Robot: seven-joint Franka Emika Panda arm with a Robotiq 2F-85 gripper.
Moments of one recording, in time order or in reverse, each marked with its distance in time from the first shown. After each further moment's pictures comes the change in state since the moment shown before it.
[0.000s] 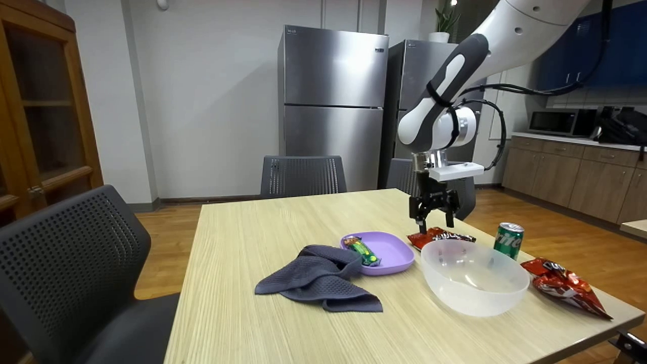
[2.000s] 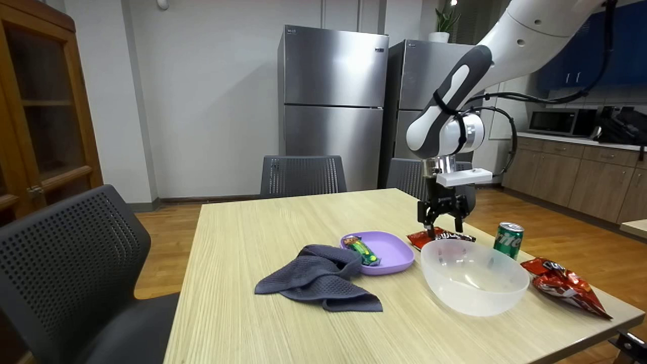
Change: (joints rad) arm -0.041 0.042 -0.008 0.025 0.012 0.005 0.016
